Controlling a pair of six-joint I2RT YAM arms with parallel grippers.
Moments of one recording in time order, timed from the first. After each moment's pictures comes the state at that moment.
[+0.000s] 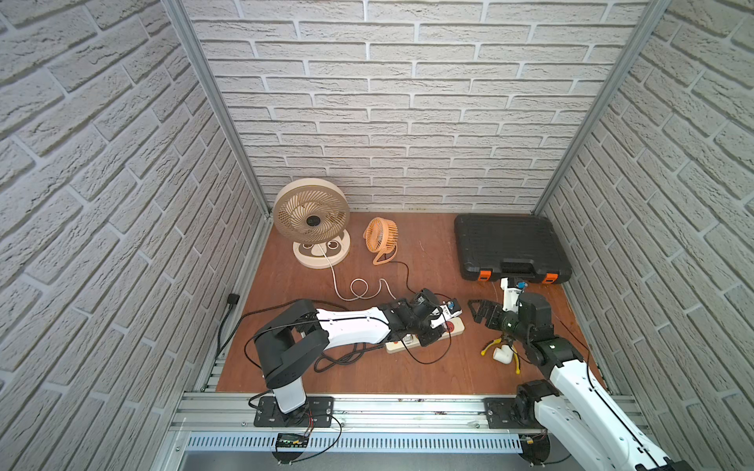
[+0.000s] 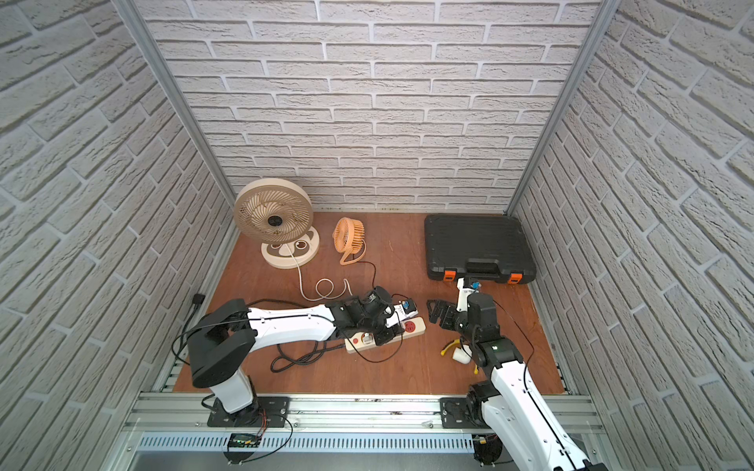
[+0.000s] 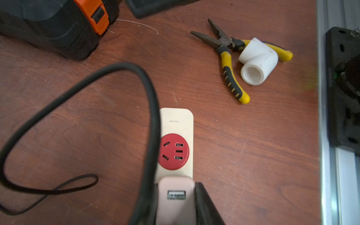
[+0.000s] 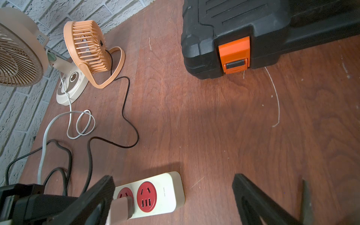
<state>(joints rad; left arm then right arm) -0.97 1.75 1.00 -0.12 0.13 0.15 0.12 0.70 0.38 -0.34 -0.19 0.50</state>
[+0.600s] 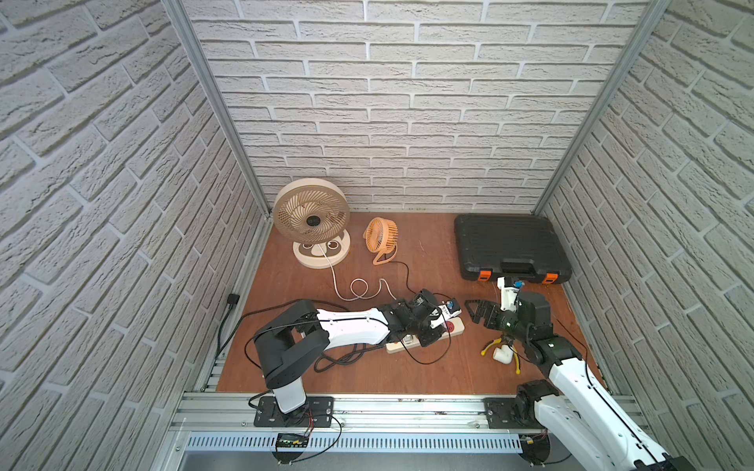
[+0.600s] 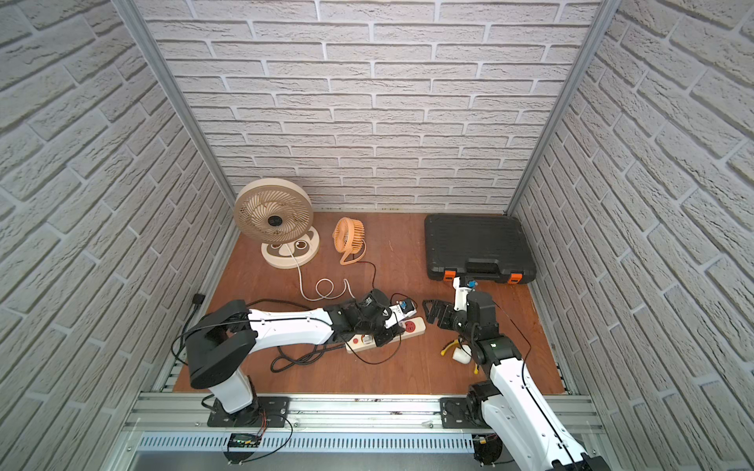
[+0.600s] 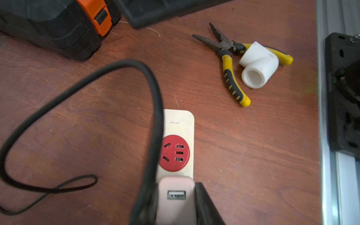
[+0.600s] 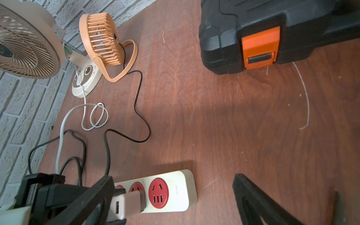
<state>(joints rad) -0.97 1.75 0.95 -0.02 0.13 0.11 0.12 0.74 0.38 -0.29 -0.29 0.50</state>
